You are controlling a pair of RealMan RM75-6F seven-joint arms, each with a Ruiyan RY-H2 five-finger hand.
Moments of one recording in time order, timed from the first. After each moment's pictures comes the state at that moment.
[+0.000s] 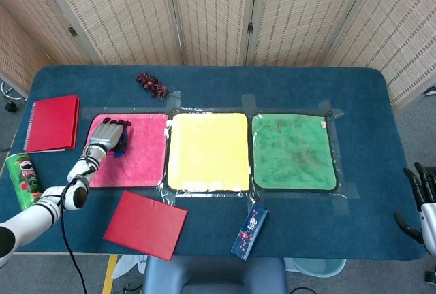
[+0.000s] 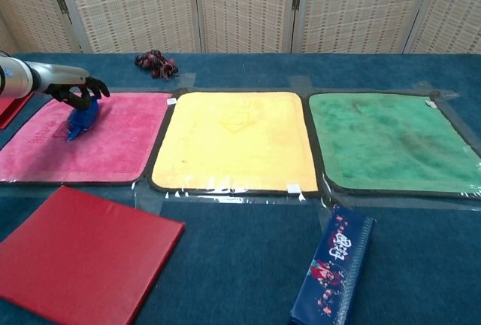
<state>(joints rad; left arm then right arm) -0.96 -1.55 -0.13 -0.84 0.80 0.41 0.24 -0.05 -1.01 0.04 -1.68 -1.55 1.61 -0.02</state>
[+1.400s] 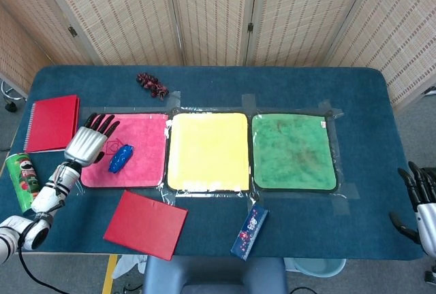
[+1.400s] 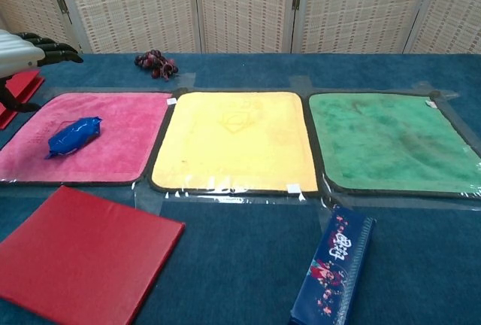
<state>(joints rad) -0.74 -1.38 0.01 -1.04 1.33 0.97 0.20 -0.04 -1.02 0.04 -1.65 -1.60 1.63 0.03</state>
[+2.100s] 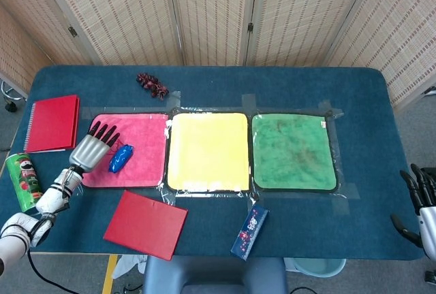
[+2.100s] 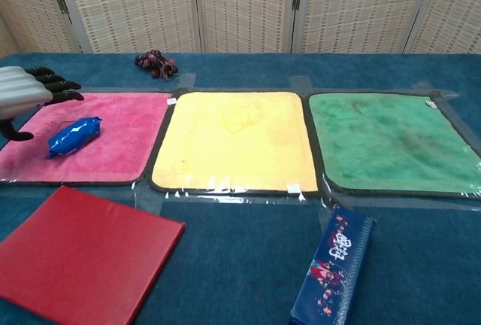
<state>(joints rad) -0.72 -1.59 0.07 -0.64 1.49 0.90 0.15 -0.06 -1.01 0.03 -1.66 -1.62 1.65 0.02</state>
